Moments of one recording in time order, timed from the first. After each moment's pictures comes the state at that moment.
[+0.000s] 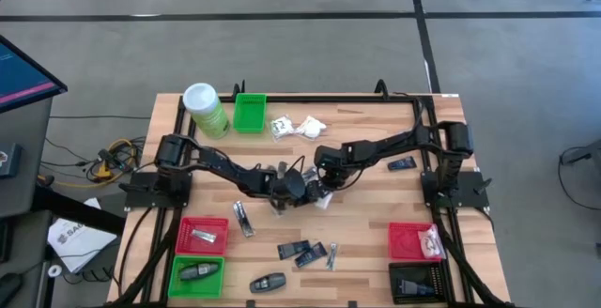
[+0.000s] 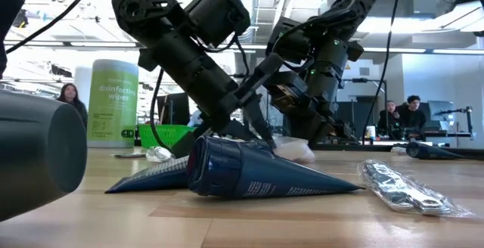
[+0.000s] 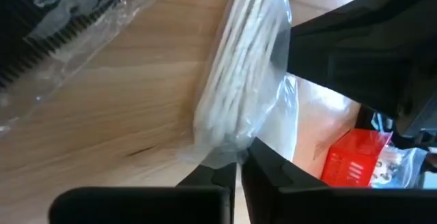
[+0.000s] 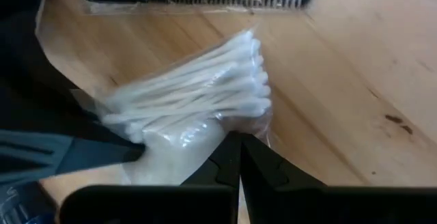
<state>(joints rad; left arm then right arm) -0.11 1.99 0.99 0.27 -0.11 -1.70 -0.10 1.86 1.02 -0.35 -0.22 0.78</state>
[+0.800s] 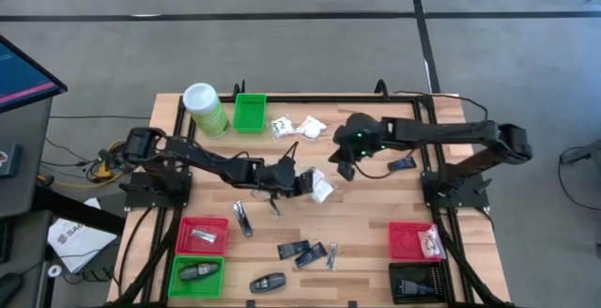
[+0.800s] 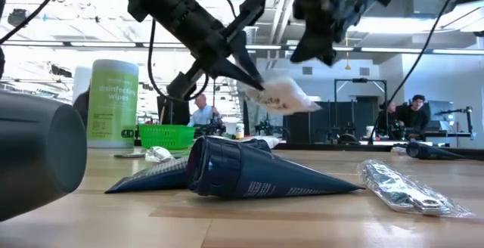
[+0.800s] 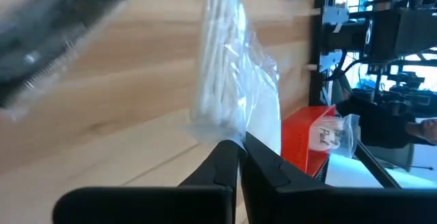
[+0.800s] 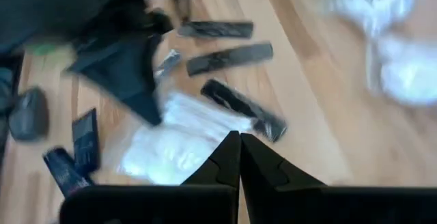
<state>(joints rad) -0.09 1.71 0.99 0.07 -0.14 -1.55 -0.17 1.36 0.98 -0.40 -0.16 0.20</state>
